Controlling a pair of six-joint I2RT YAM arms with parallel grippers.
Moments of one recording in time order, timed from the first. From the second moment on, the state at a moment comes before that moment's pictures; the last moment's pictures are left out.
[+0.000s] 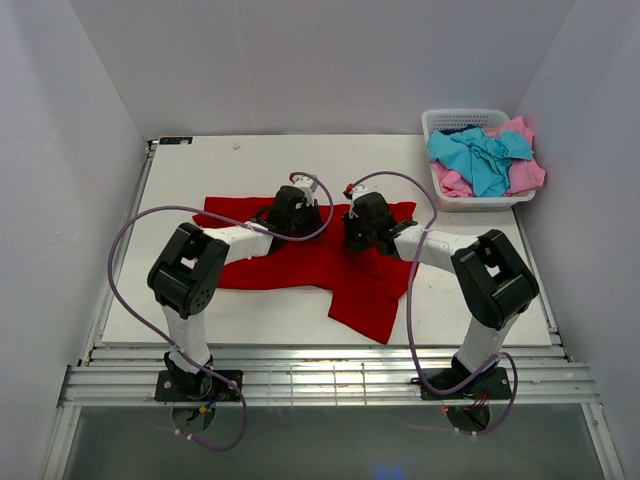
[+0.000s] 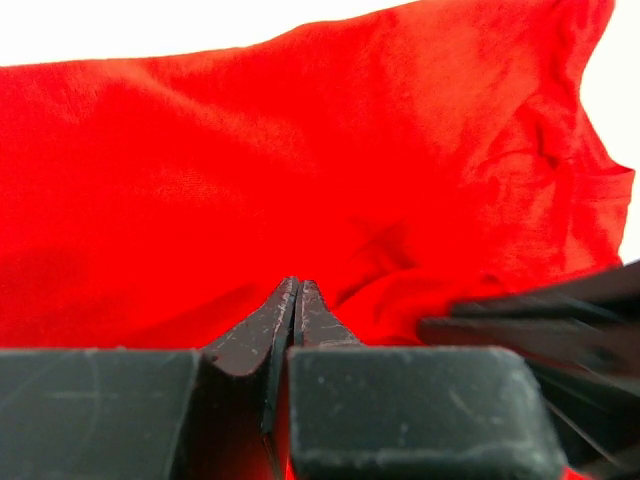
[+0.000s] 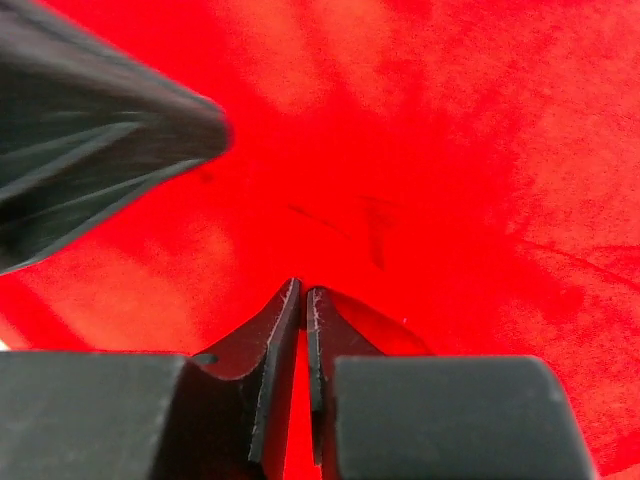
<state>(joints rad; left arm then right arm) -0.56 1.88 1.08 0.22 0.14 -0.42 0.64 1.77 1.02 0.01 -0.03 0.27</state>
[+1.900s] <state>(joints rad) -0.56 1.91 1.07 0.18 -0.05 -0.39 0.34 2.01 1.35 -0.26 0.05 0.25</state>
